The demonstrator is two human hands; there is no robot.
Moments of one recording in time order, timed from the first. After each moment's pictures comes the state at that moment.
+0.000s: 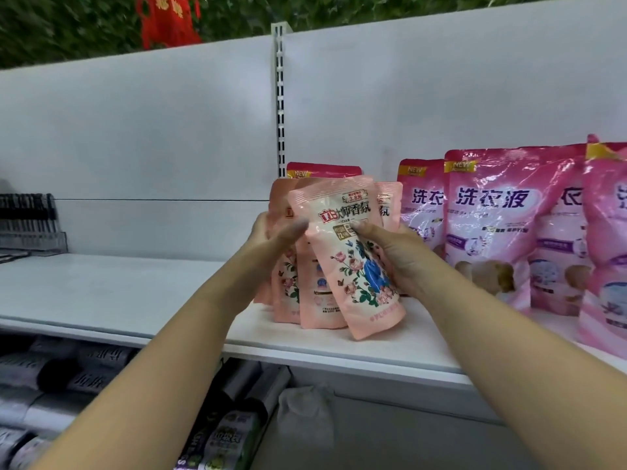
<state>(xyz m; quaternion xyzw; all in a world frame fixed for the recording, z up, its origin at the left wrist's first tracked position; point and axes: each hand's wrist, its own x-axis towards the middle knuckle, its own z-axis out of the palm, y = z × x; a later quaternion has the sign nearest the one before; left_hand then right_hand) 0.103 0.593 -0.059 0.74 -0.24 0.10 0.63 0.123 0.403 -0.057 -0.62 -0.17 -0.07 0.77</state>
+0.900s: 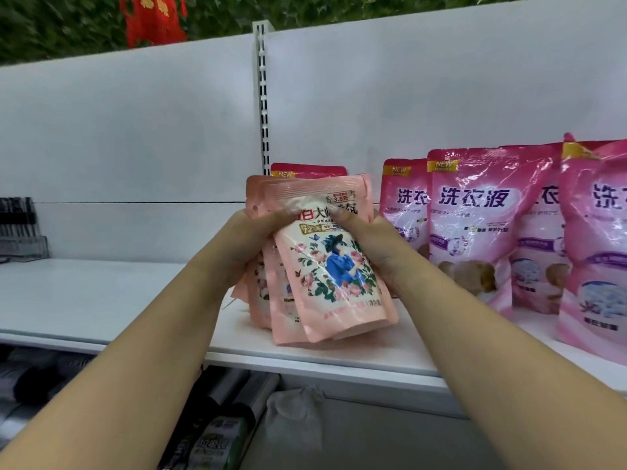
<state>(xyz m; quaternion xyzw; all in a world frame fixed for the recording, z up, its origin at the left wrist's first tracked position) 0.114 0.580 -0.032 0.70 -0.20 0.09 0.68 0.118 0.407 -0.041 -0.69 -0.16 -0.10 0.70</state>
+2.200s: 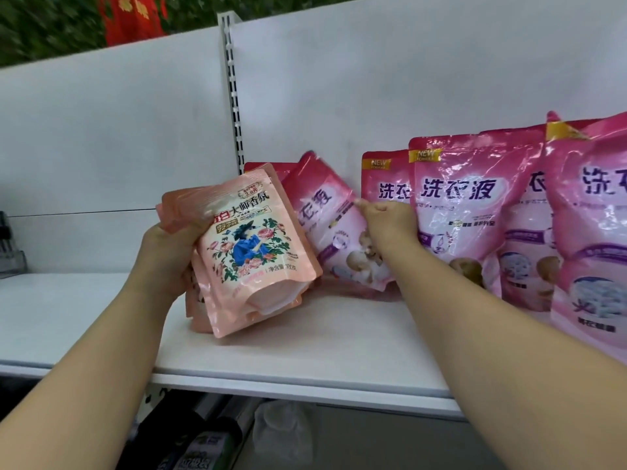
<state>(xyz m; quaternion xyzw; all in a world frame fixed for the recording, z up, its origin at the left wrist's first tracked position) 0.146 0.606 -0.045 0.60 -0.07 0.24 0.76 0.165 0.363 -0.040 -0.73 -0.01 -0.34 0.59</state>
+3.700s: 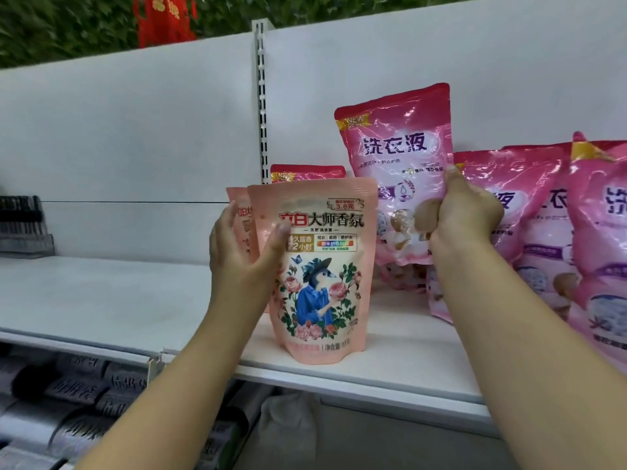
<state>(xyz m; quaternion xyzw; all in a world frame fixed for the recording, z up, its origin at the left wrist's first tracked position) 0.092 0.552 -0.075 0.71 -0.09 0.38 0.58 0.137 0.341 -0.010 -0.47 0.06 -0.43 0.77</state>
